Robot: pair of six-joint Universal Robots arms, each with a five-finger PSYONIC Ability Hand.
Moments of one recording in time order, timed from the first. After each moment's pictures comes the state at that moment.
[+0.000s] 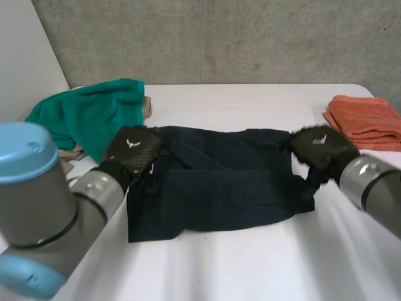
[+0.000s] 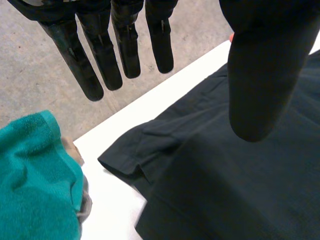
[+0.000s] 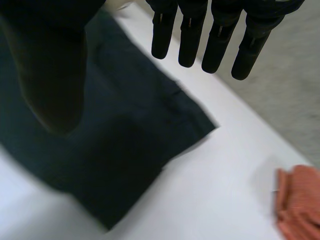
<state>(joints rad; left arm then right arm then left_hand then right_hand) 4.18 -1.79 -1.71 3.28 -1.53 3.38 1.87 -1.38 1.62 0.17 1.35 2.65 0.48 0.49 0.48 0.48 0.32 0.42 0.41 0.42 0.43 0.26</state>
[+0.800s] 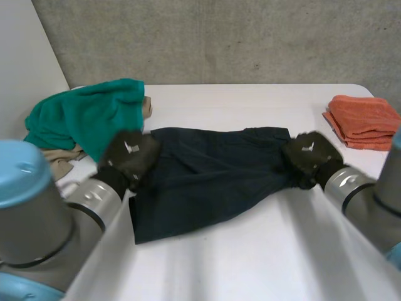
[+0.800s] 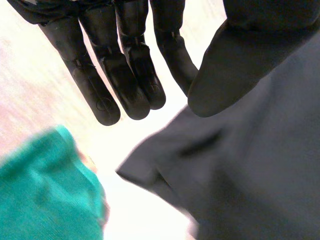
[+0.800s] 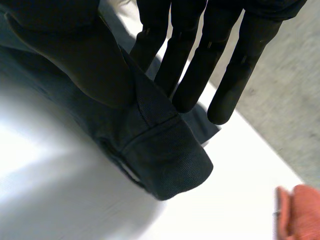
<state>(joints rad) 4.18 -1.73 -1.78 3.38 -1.54 3.47 1.86 -1.26 1.70 -0.14 1.31 2.60 1.17 1.20 1.19 1.20 0.99 1.12 1.17 1.19 1.20 0.99</state>
